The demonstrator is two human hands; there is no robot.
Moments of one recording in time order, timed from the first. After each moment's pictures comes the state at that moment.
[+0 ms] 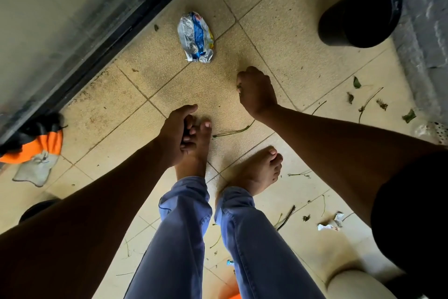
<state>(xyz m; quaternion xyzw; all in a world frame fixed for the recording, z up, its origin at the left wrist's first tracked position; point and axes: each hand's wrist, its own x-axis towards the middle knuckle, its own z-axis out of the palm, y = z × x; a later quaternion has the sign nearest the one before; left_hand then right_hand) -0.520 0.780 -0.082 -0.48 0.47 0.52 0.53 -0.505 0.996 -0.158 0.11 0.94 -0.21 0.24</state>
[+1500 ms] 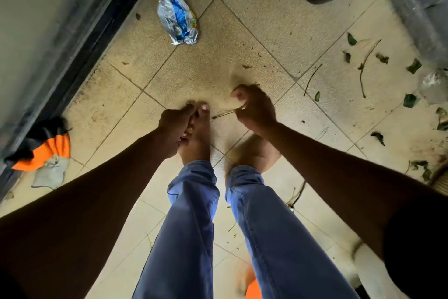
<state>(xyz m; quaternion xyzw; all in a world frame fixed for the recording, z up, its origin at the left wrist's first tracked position) -0.495 0.773 -0.080 -0.38 0.66 0.37 0.54 -0.404 0.964 -0.129 0.28 0.85 -0.37 0.26</state>
